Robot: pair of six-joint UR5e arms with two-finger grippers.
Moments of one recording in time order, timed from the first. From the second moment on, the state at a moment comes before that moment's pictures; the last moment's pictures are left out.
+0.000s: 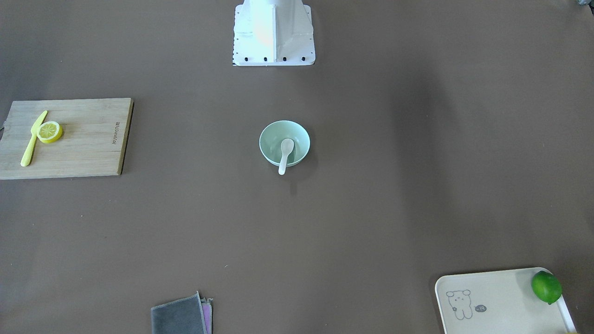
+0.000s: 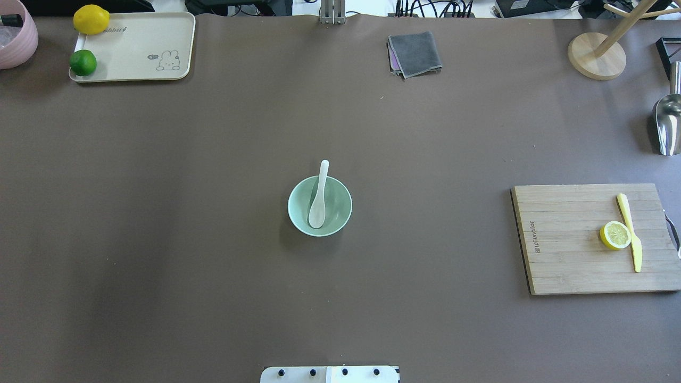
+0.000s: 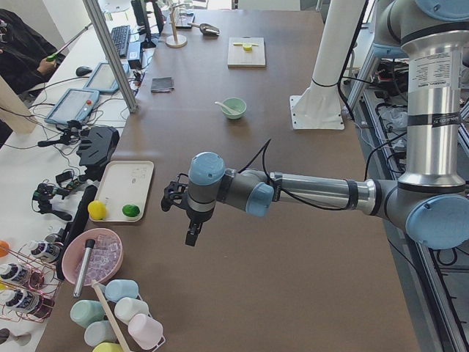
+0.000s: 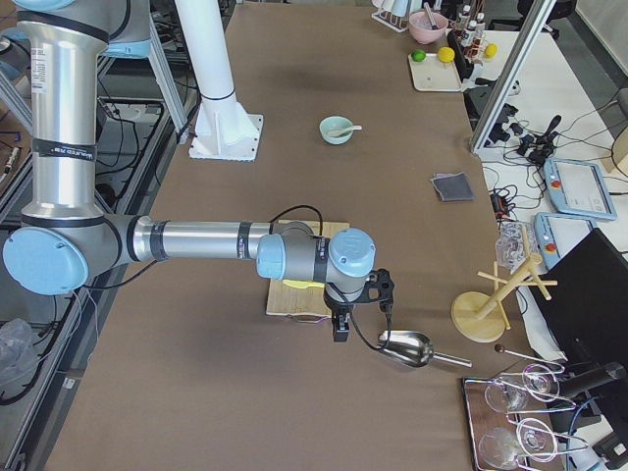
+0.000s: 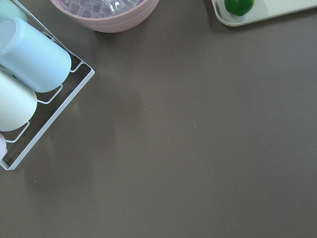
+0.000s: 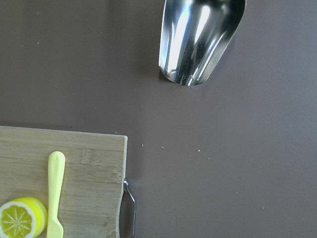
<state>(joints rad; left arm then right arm) -1.51 -1.49 -1.72 -1.84 -2.28 -0.09 1.56 -1.66 1.69 -1.62 2.37 -0.09</state>
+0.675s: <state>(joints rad) -1.51 -1.49 -1.72 -1.84 -2.28 -0.09 1.56 -1.65 1.69 -1.62 2.38 -0.09</state>
